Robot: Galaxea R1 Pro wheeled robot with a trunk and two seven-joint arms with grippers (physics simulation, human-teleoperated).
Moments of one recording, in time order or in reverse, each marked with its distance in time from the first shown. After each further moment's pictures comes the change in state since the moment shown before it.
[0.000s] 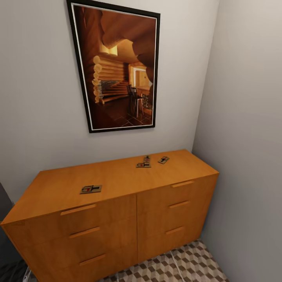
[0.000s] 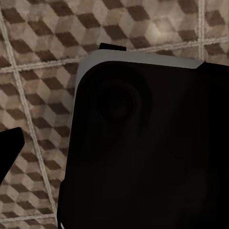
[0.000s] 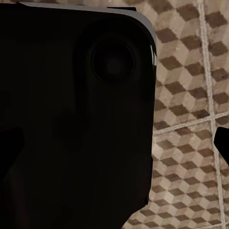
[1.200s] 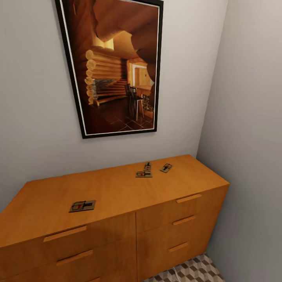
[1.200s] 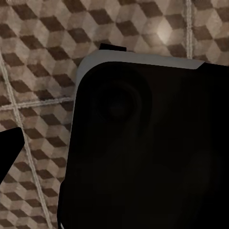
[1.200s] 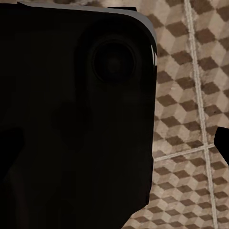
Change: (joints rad) left arm 0.000 0.000 0.000 0.000 0.001 -0.001 0.000; right arm 0.000 0.001 0.000 0.000 0.000 0.000 0.000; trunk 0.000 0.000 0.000
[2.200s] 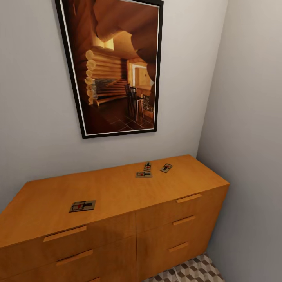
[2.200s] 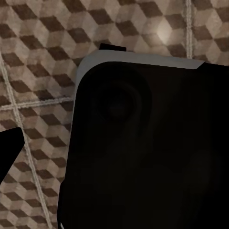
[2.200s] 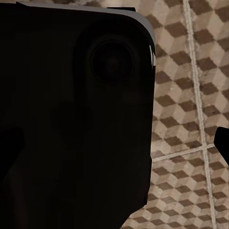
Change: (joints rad) left arm 0.000 0.000 0.000 0.000 -0.001 0.000 0.000; right arm 0.000 -0.001 0.001 0.000 0.003 -0.001 -0.002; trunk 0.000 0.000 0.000
